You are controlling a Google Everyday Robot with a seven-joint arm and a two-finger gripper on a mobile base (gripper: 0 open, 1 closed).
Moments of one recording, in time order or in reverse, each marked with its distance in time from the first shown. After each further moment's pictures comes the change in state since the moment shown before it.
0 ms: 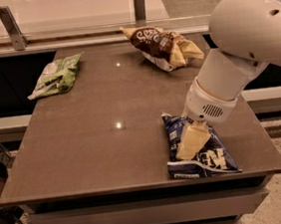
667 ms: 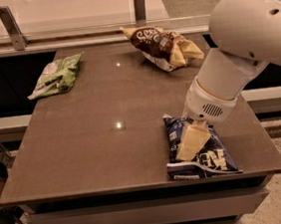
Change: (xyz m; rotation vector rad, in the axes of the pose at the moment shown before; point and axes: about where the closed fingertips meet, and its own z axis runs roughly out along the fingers) arm 0.000 0.000 -0.001 0.000 0.000 0.000
